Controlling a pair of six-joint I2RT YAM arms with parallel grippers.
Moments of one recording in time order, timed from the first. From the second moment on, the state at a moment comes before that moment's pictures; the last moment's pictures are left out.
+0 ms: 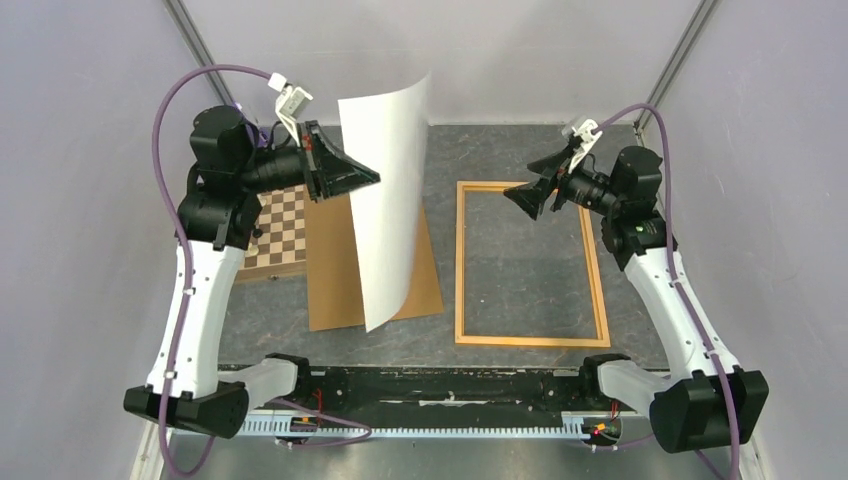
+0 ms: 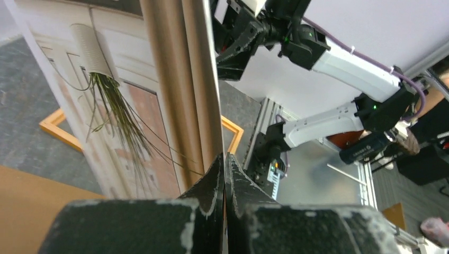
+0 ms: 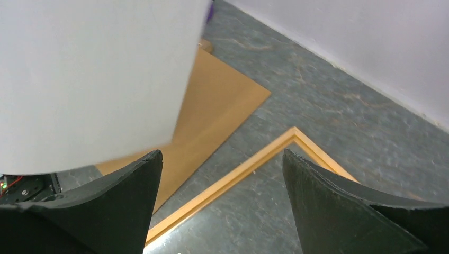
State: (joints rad) left arm -0.13 1.17 1.52 -0.43 1.14 -0.37; right arm 0.10 1.11 1.03 -0.07 -0.79 -0.01
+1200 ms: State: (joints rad) left arm -0.55 1.17 1.66 -0.92 0.85 0.02; right arm 0.05 1.03 0.56 0.80 -1.18 0.39
